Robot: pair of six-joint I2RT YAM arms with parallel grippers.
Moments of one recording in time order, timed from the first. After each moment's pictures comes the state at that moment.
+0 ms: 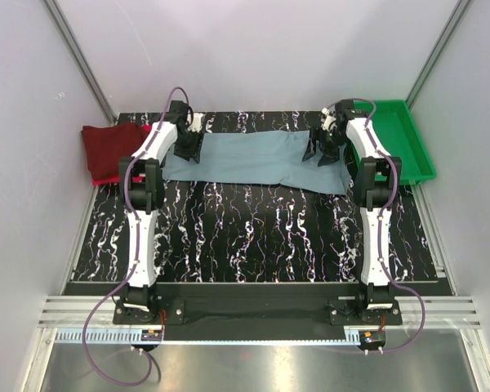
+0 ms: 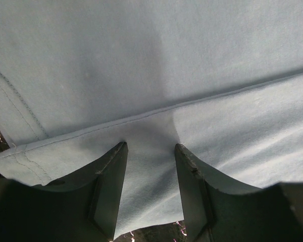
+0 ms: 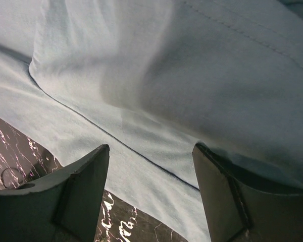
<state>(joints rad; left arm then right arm) -0.11 2.48 2.21 -0.88 0.16 0.12 0.04 2.56 2.33 -1.03 -0.46 0.10</state>
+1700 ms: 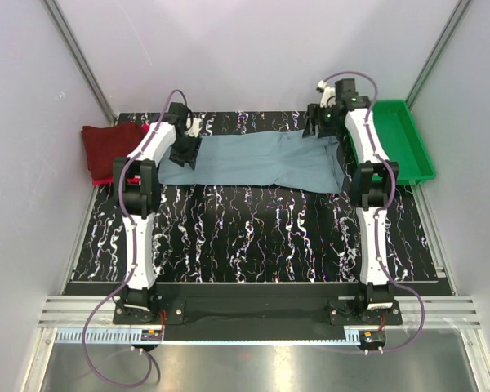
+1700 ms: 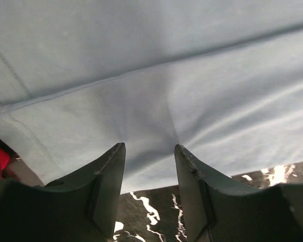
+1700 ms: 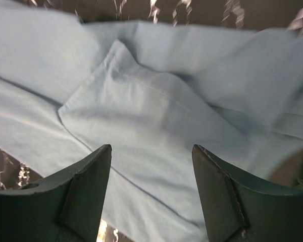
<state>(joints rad) -0.12 2.34 2.05 -0.94 0.08 0.11 0.06 2.59 2.64 -0.99 -0.40 -0.02</state>
